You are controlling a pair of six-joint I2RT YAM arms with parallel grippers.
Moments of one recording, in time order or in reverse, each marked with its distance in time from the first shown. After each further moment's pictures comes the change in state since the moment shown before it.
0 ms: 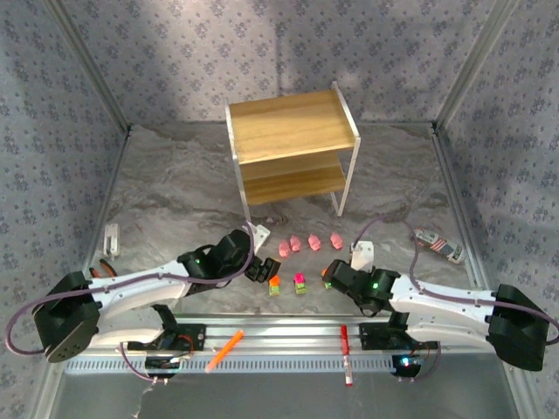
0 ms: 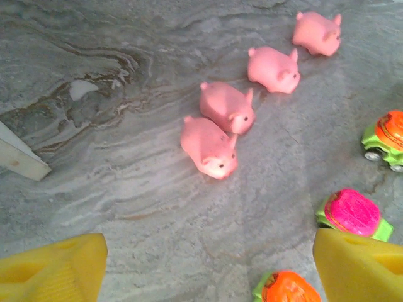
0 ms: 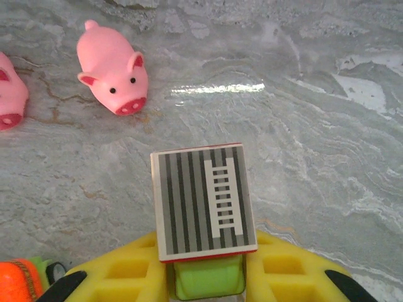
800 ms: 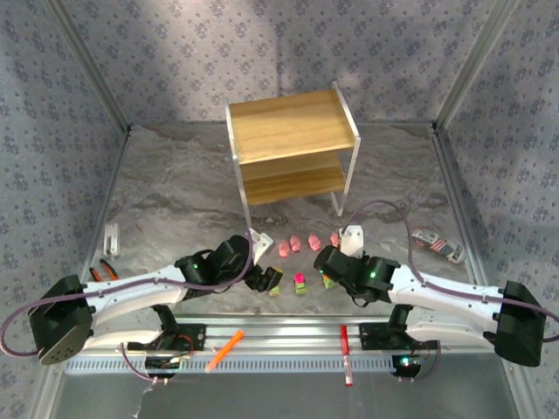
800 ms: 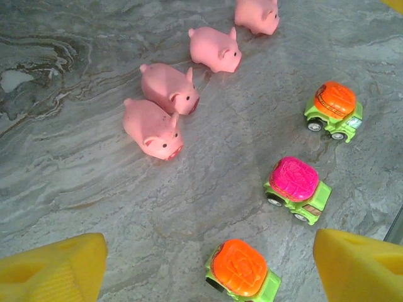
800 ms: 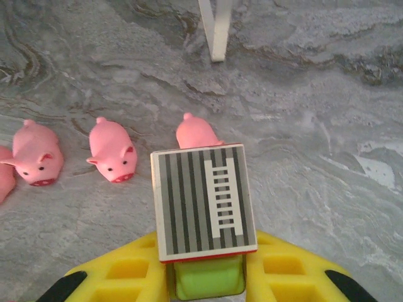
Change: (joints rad) left arm -0.040 -0.046 -0.025 0.002 0.083 0.008; right arm 0.020 0.045 0.221 -0.062 0.026 -0.118
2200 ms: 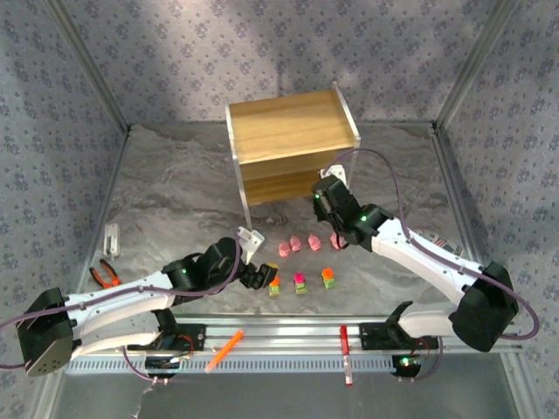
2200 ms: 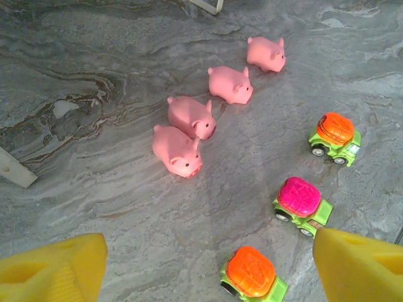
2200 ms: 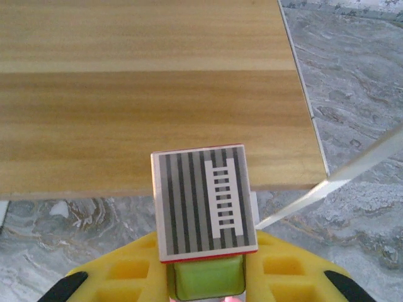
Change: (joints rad) left arm -0.004 -0.121 -0.032 -0.007 -0.070 0.001; right arm -0.349 0.273 0.406 0.222 -0.208 -0.515
